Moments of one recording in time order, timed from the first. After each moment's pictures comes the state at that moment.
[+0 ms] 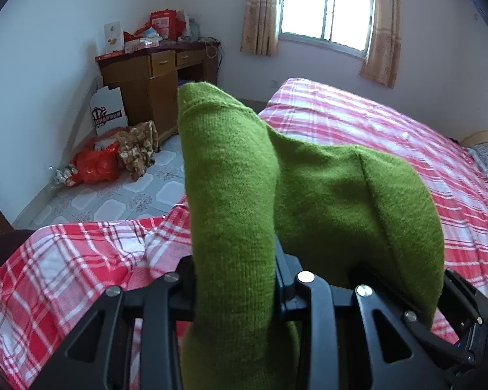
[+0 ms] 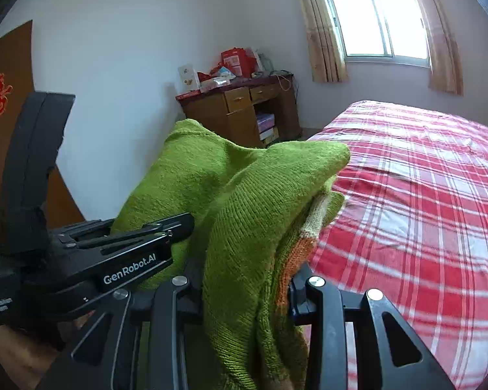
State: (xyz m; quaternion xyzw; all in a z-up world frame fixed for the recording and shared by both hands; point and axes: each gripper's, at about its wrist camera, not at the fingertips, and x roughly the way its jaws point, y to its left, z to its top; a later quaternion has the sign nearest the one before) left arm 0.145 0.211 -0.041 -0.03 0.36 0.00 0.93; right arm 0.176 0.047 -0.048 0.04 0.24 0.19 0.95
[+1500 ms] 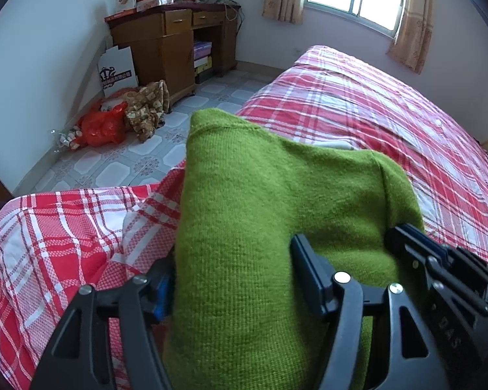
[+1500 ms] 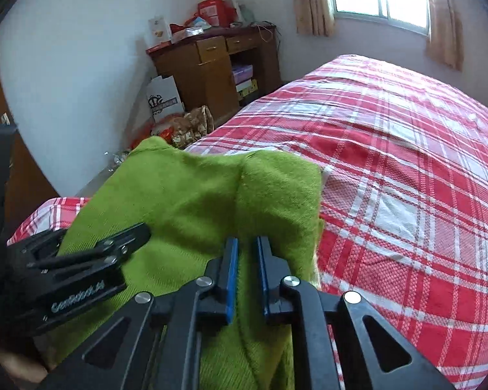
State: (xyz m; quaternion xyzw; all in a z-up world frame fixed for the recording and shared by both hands) left arm 0.187 0.218 -0.087 -0.06 0.43 0.04 0.90; right arm 0.275 0.036 -0.092 0.01 0.35 0.16 0.92
